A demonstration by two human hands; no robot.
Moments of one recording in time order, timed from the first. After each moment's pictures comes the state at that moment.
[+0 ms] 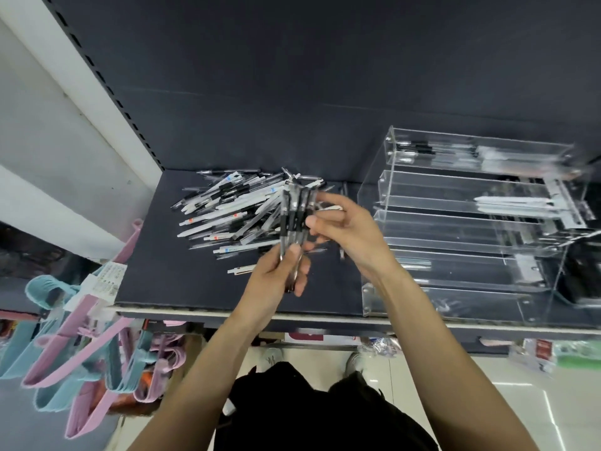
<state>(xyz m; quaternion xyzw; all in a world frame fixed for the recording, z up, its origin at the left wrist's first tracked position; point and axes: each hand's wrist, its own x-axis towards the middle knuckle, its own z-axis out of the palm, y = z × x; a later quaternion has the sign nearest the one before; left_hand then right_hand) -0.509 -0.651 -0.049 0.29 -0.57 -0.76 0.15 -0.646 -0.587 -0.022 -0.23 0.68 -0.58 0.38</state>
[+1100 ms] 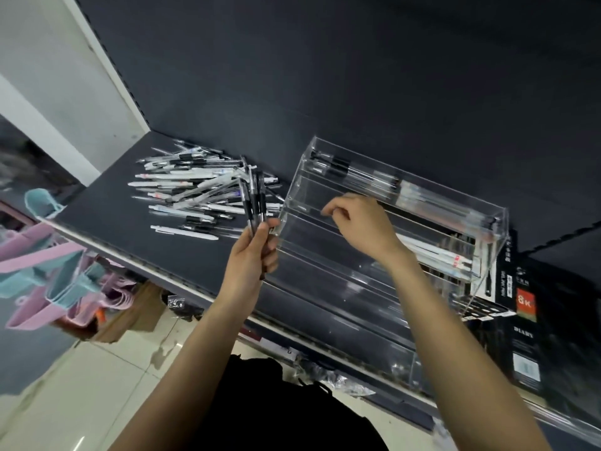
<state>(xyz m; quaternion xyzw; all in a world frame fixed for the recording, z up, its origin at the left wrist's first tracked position) -0.650 -0.514 -0.035 0.42 -0.36 -0.76 0.36 -0.843 -0.490 -0.021 -0.59 0.76 -0.20 0.16</state>
